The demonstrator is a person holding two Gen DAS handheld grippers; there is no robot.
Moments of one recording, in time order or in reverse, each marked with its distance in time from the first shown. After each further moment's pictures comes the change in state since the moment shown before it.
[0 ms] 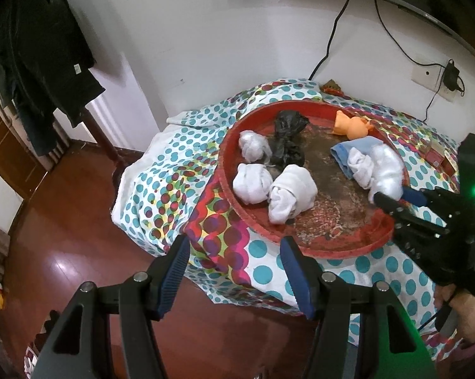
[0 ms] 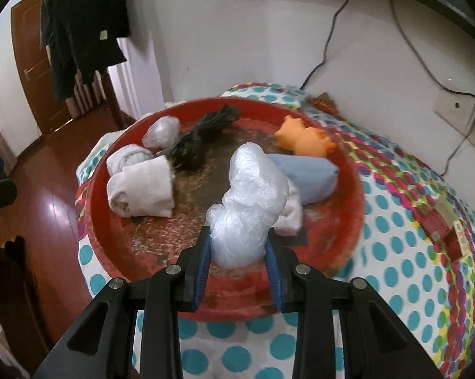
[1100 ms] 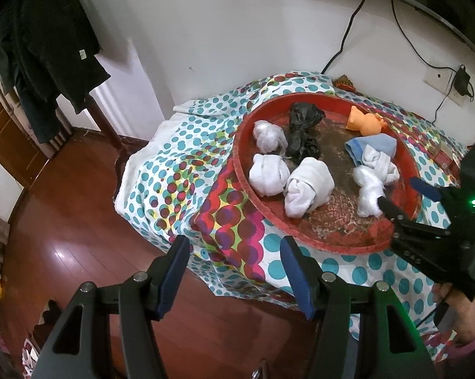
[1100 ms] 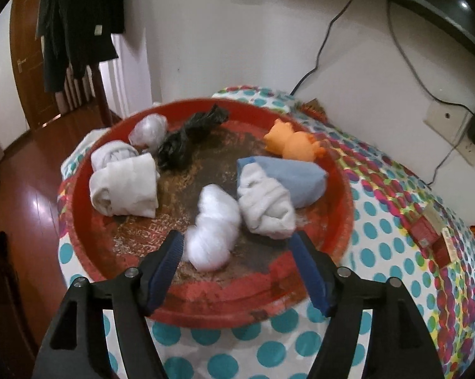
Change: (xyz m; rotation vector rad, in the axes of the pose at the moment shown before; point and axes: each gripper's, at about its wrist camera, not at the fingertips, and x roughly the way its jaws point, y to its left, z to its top) left arm 0.010 0.017 0.001 -0.031 0.041 0.002; right arm -0.003 -0.003 -0.006 -0.027 -0.047 -0.084
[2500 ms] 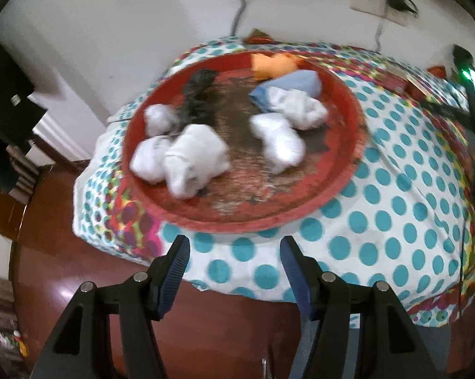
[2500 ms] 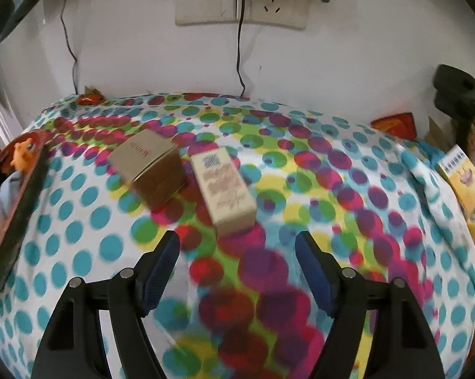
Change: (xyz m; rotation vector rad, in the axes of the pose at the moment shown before) left arm 0.033 -0.121 -0.023 0.289 0.075 -0.101; right arm 0.028 -0.304 -0.072 0.396 0.118 -0.281
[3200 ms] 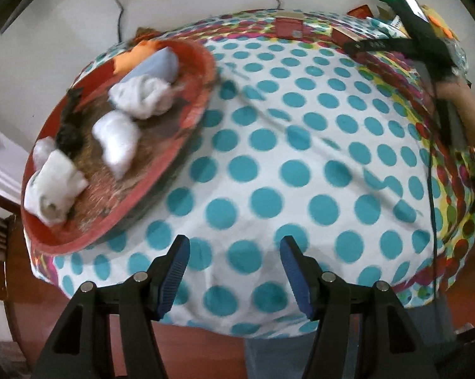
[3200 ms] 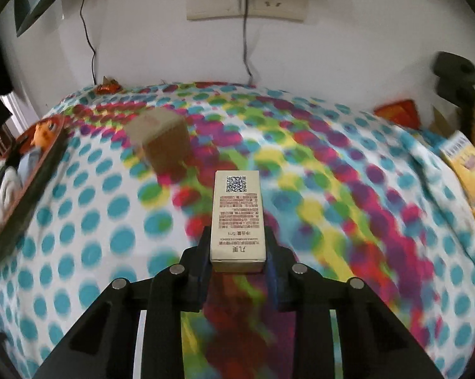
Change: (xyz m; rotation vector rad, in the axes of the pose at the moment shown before) left arm 0.032 -0.124 -0.014 0.249 0.014 -0.150; right arm -0.026 -0.018 -0.038 -0.031 0.000 0.059
